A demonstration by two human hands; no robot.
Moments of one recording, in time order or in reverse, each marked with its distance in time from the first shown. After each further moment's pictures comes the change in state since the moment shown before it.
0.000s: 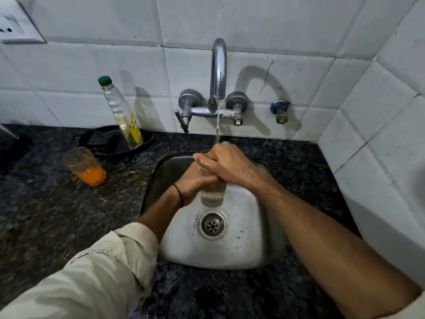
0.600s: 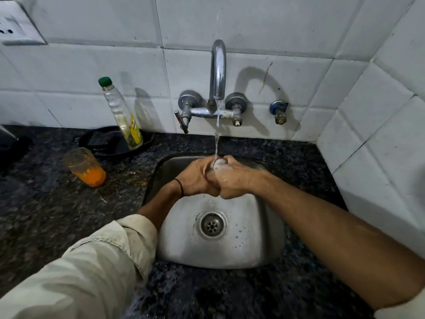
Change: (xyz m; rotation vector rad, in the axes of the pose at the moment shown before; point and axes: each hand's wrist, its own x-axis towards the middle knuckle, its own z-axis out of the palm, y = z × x) left_hand 0.017 -0.001 -0.012 0.713 -0.073 -0.020; right_hand -0.008 0.015 0.007 -0.572 -0.472 -0.128
